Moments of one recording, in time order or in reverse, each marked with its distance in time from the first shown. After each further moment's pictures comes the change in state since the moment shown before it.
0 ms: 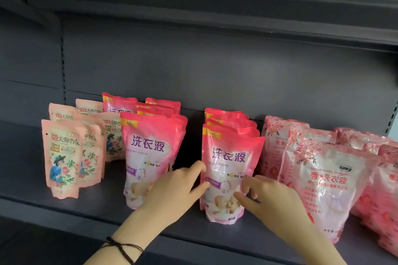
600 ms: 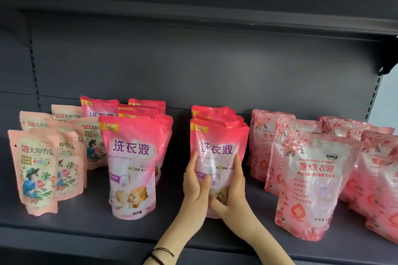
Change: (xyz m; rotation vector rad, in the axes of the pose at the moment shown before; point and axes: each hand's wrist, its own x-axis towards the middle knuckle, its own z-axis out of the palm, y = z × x) left_hand 0.017 0.041 0.079 -1.143 0.174 -0.252; right_hand 0.009 -0.028 0.083 1.092 0.108 0.195
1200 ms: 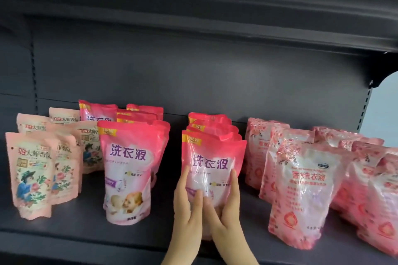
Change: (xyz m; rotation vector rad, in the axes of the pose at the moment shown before) left_hand -0.031 0.014 0.005 -0.095 0.170 0.041; right_hand -0.024 -0.019 0.021 0.188 0.236 -0.139
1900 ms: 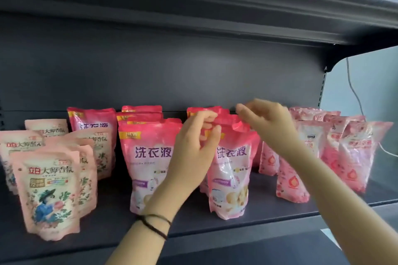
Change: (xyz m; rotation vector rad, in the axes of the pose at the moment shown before) left_hand 0.075 0.114 -0.071 0.260 -0.311 0.429; right_hand 0.090 -0.164 -0.006 -0.785 0.120 -0.133
